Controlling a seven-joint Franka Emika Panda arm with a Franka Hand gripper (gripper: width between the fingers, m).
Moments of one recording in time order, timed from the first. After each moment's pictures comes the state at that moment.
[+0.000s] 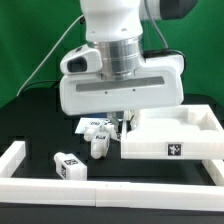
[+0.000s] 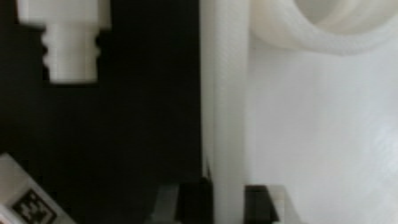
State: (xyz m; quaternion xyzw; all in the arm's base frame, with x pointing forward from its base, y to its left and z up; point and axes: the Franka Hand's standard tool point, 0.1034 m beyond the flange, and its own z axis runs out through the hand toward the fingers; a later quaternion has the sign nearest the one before) arm 0.564 -0.021 0.071 -0.99 0.04 0.06 0.07
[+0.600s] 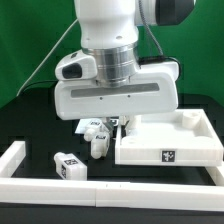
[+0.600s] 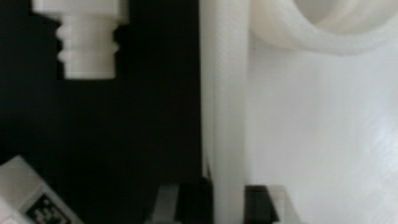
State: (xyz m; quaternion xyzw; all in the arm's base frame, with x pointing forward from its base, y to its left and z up) arm 0.567 -0.030 0.059 -1.00 0.03 0.07 0.06
